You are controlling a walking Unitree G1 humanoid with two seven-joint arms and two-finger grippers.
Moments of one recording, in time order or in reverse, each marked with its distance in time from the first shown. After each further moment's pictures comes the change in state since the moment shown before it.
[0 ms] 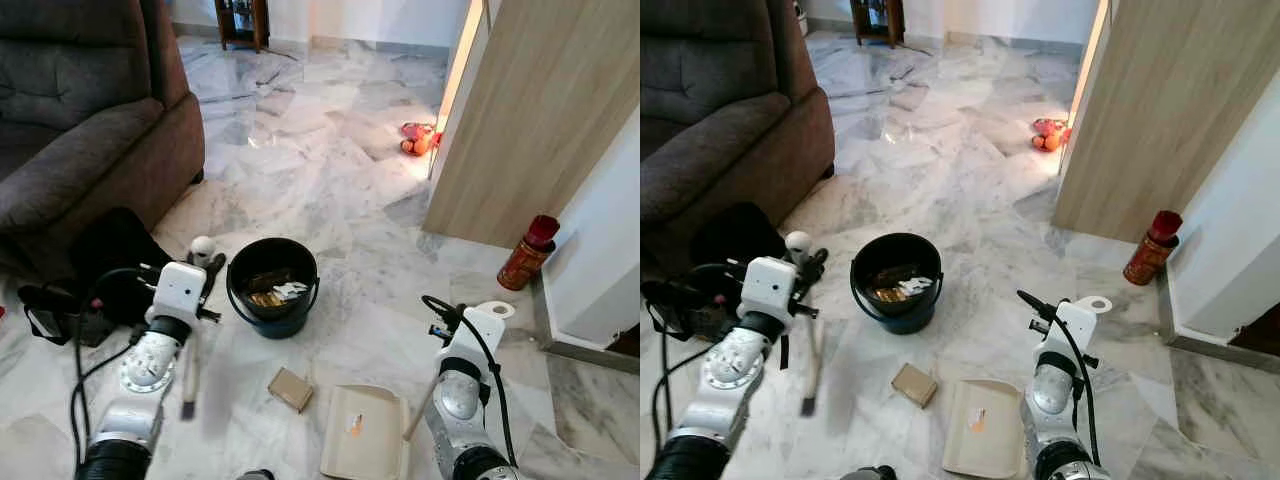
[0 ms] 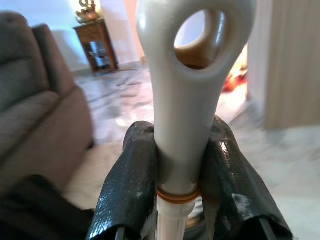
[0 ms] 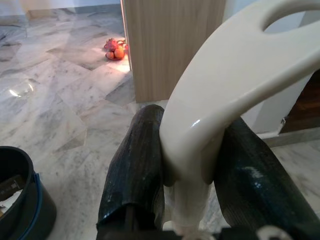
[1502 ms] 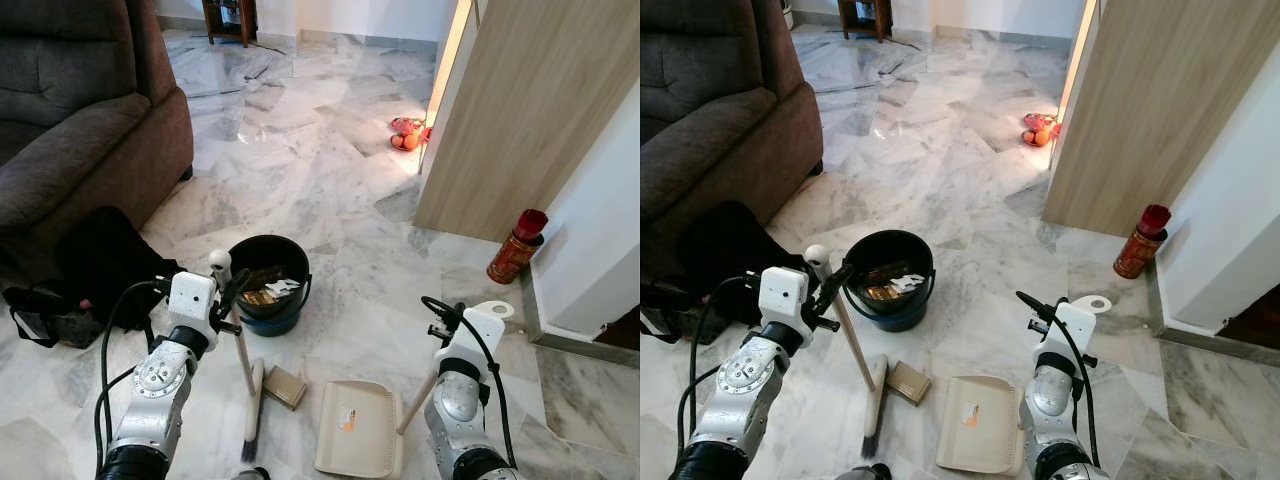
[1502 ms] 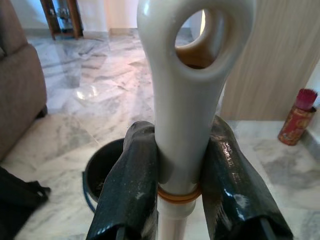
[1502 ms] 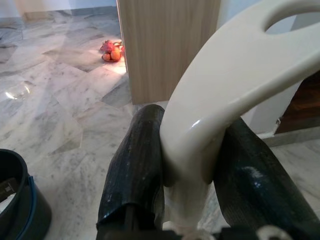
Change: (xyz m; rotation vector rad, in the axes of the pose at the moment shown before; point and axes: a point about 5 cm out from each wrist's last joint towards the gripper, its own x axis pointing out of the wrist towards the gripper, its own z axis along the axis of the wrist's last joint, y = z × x) left arm -0.005 -0.008 -0.017 -0.185 0.093 -0.065; right arm -0.001 0.000 0.001 0.004 -0.016 0.011
